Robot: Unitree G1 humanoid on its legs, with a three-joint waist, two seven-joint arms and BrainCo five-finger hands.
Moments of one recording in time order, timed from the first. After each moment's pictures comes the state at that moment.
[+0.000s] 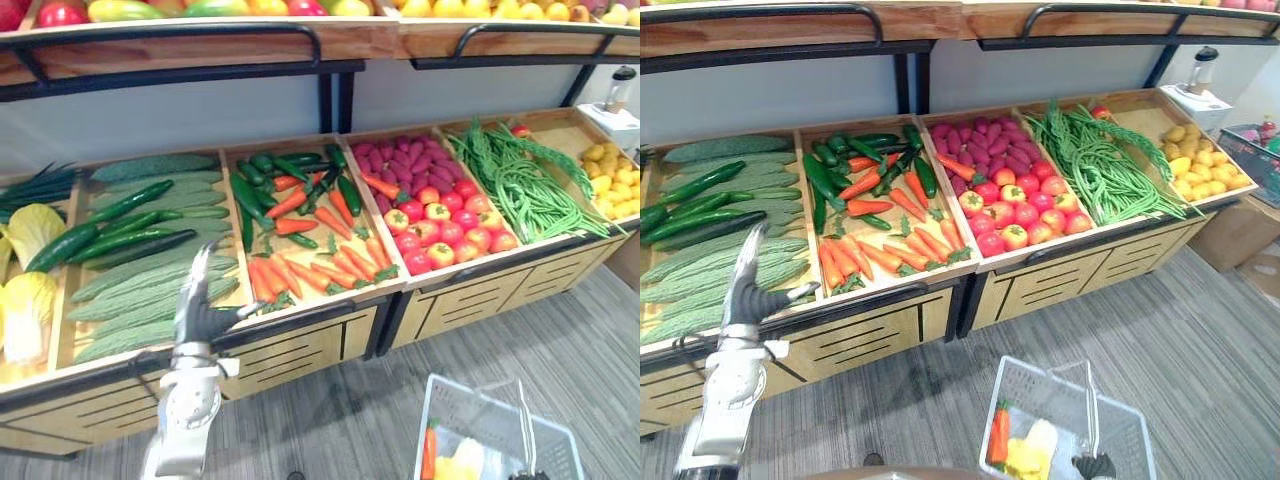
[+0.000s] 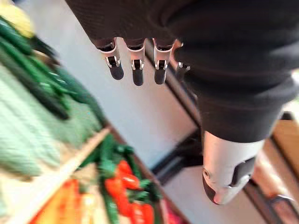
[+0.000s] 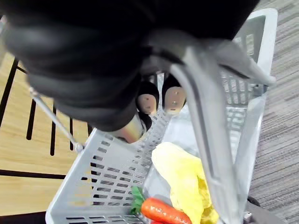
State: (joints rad) left arm 0.19 0.21 0.27 0.05 0.44 -0.28 0.29; right arm 0.11 -0.18 -0.43 1.14 -0.23 -0.11 -0.06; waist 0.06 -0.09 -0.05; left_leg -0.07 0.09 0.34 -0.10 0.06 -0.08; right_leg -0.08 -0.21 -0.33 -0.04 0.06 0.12
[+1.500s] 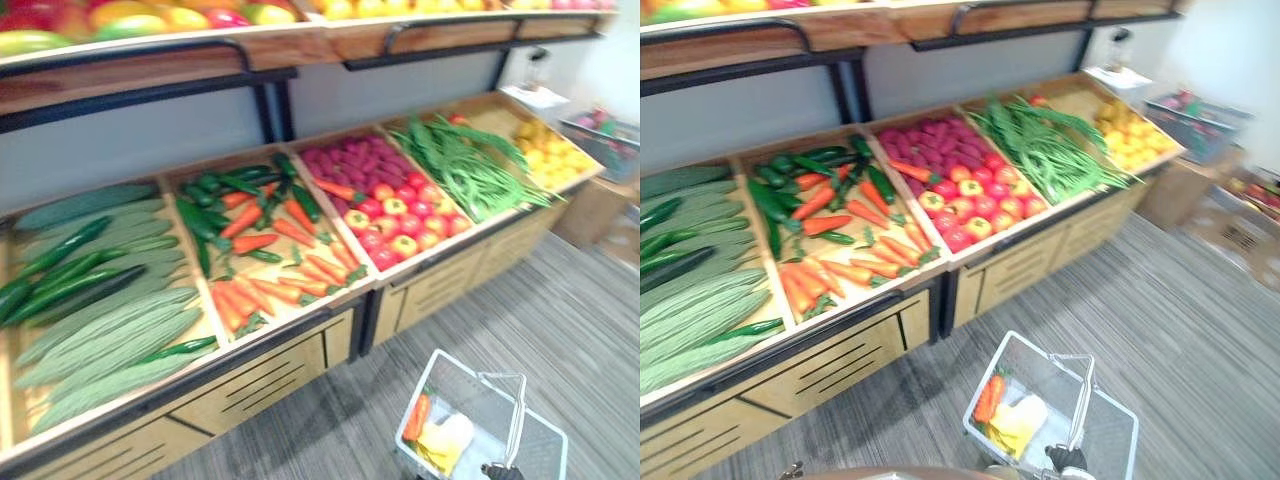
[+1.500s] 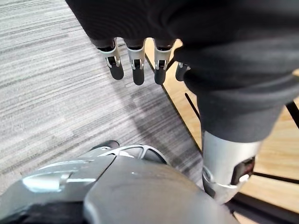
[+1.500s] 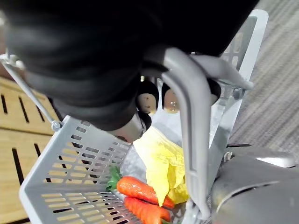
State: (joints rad) left arm 0.15 0.12 0.26 1.15 0.13 -0.12 0.13; right arm 0.04 -0.07 -0.40 1.17 -0.12 -0.14 -0.08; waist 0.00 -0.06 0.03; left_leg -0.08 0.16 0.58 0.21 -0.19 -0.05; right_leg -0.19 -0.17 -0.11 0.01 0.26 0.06
